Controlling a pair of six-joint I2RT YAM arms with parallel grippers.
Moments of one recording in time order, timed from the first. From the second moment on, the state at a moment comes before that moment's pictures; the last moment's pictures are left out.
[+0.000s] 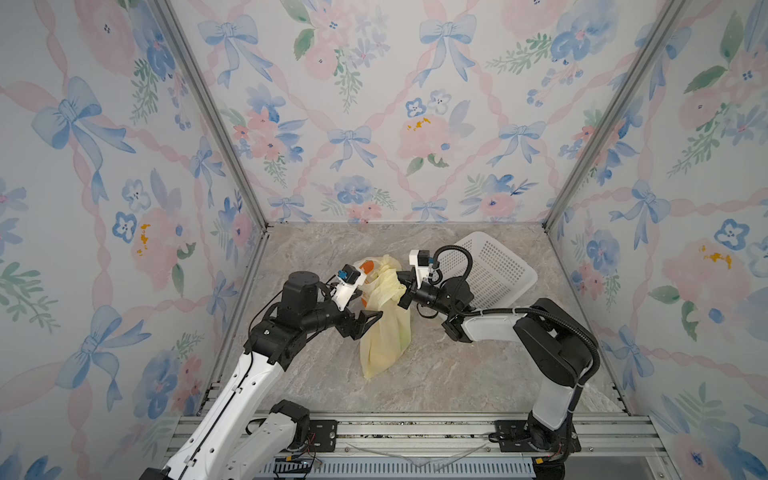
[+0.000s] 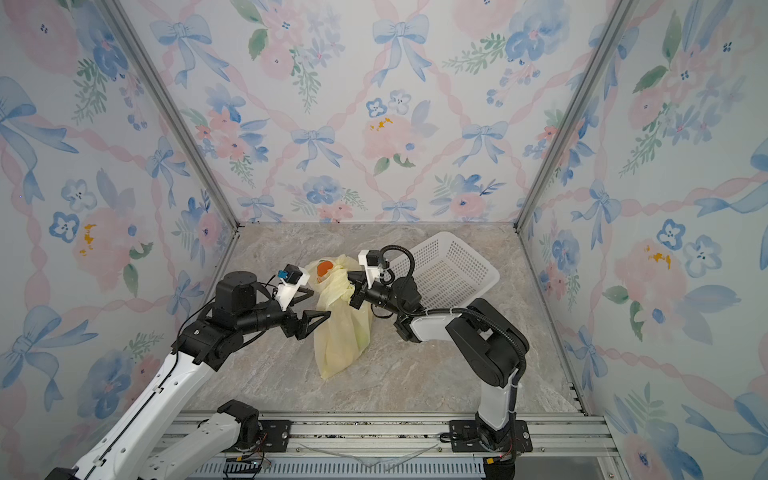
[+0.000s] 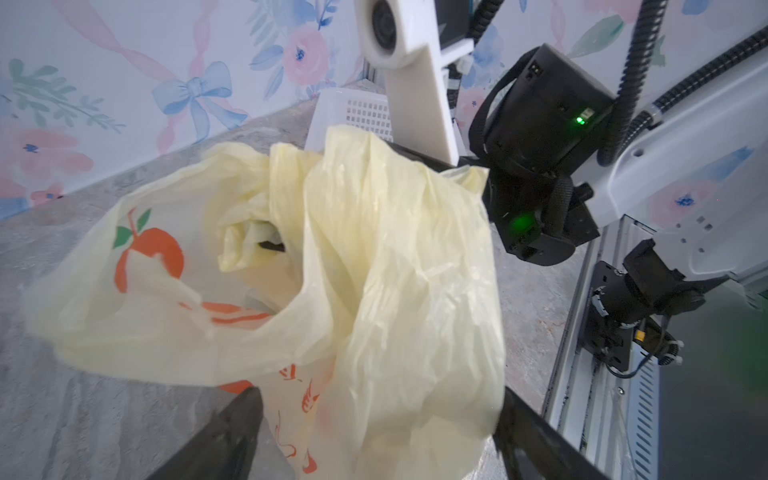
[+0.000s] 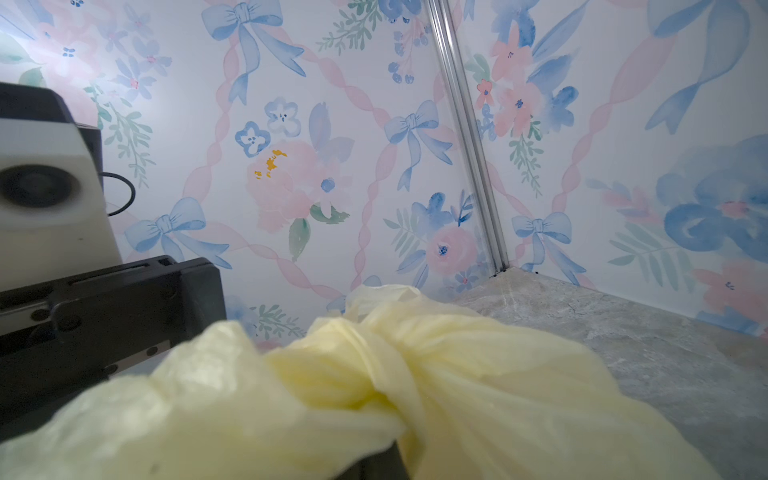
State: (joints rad) left arm -0.34 0.84 0.86 -0.54 0.51 0.12; right arm 0.74 1.85 0.90 1.25 -0.48 0.47
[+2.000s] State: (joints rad) left arm -0.32 1.04 1.00 -0.39 0.81 0.04; right arm 0.74 1.78 0.88 1.25 -0.87 0.45
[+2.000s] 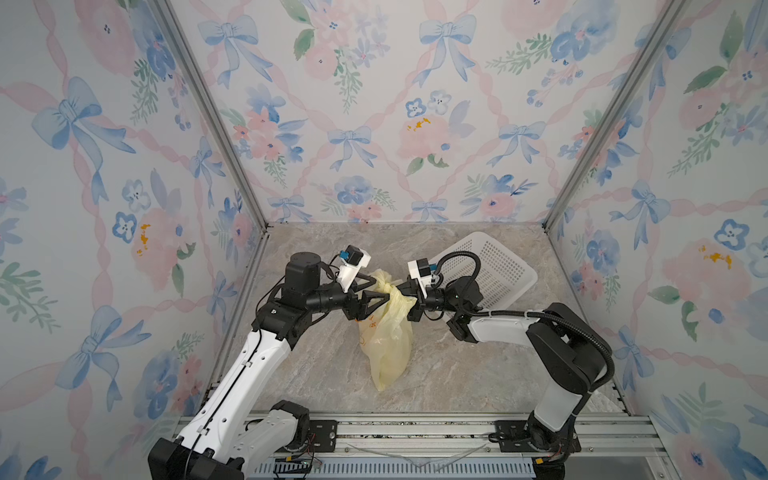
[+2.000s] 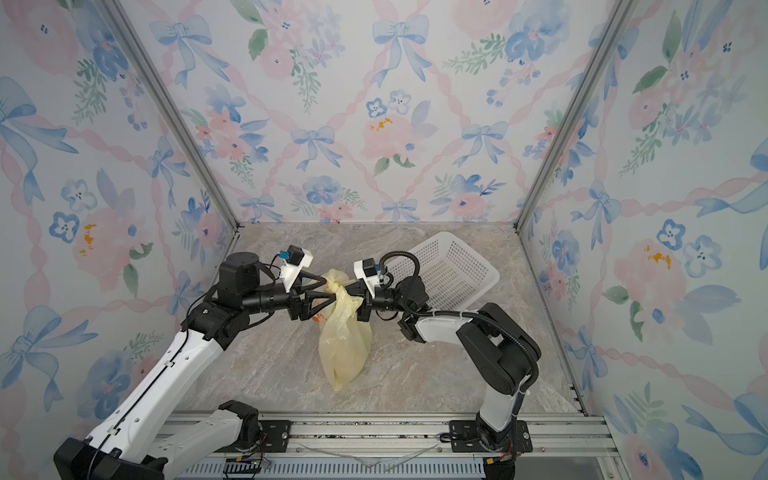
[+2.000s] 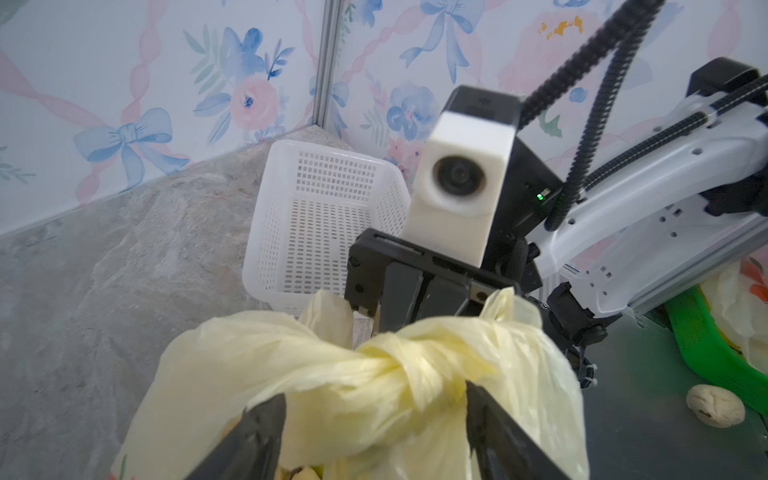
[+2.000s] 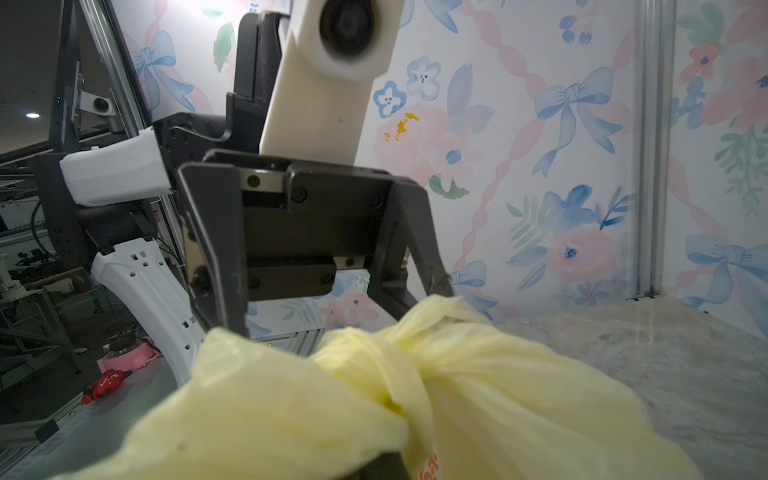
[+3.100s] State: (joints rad) left arm -0.30 0.90 1.01 -0.42 0.66 0.01; right arm 0.77 1.71 0.87 1.27 -0.57 0.34
